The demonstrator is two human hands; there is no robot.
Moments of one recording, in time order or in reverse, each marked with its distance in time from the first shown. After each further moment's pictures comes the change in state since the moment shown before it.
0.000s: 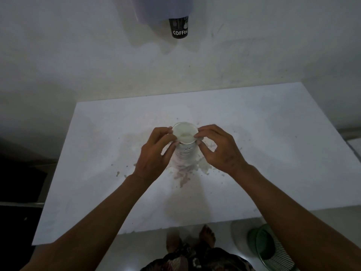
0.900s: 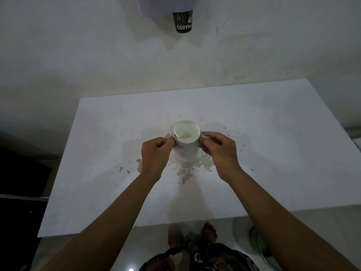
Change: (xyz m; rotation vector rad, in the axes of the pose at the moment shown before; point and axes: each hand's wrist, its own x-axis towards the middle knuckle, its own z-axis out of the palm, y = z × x) left_hand -0.004 0.012 0.011 -0.379 0.105 -0.936; right_hand -0.007 -0.028 0.018 0.729 0.211 0.993
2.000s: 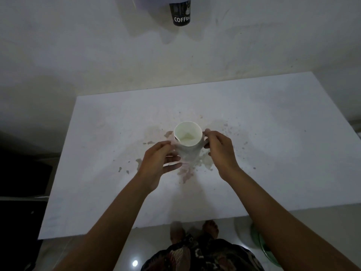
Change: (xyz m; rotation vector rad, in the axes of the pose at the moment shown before) left_hand -0.011 0.017 -0.010 -0.321 -0.300 -0.481; right_hand 0.008 -0.001 0.007 -0.281 0.037 0.013
